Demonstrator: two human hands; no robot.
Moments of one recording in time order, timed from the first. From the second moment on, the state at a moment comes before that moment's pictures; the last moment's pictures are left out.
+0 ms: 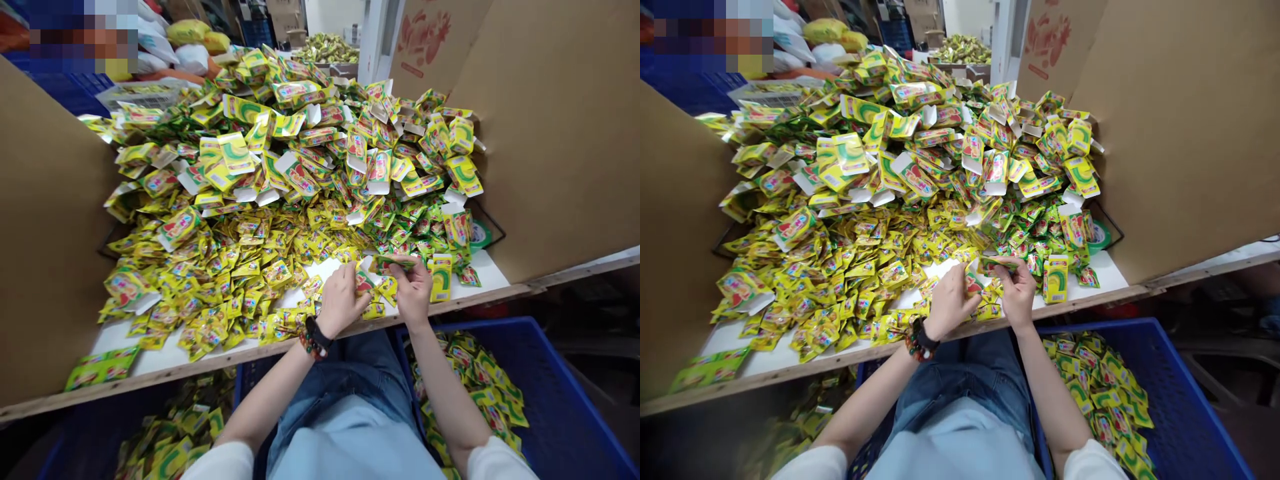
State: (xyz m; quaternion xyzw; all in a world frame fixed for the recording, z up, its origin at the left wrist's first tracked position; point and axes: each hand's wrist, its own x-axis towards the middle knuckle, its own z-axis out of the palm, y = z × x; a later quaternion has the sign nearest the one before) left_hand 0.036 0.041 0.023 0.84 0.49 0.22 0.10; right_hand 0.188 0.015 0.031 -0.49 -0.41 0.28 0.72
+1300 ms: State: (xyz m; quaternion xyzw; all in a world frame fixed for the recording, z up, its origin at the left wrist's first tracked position) left_hand 0.028 -0.025 -0.044 0.75 0.47 0.41 0.21; right_hand 0.143 -0.038 0.016 -0.52 -0.54 0.43 0.51
